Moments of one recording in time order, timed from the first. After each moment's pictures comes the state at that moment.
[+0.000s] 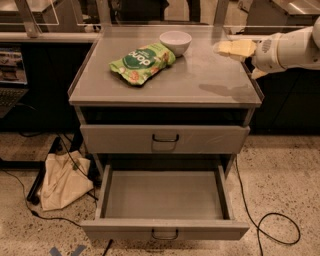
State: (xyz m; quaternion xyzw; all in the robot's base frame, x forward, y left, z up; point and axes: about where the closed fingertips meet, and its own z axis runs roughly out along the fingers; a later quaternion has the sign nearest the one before) arm 0.722 -0.231 0.908 0.01 0.87 0.31 0.37
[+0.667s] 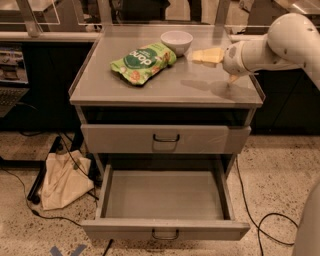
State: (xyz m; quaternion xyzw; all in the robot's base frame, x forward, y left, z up) arm 0.758 -0.178 0.865 0.00 0.89 0.30 0.35
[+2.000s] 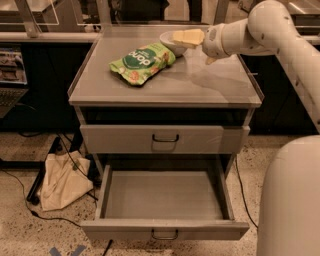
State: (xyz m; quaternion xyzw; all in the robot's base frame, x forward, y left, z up) arm 0.806 -0.102 0.905 -0.05 0.85 0.37 0.37
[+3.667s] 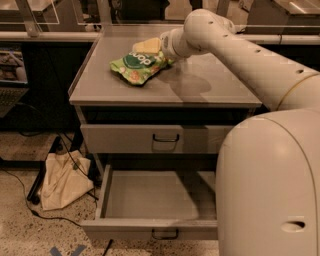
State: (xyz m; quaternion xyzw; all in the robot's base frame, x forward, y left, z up) arm 0.850 -0.006 0.875 -0.10 0.87 0.24 0.42
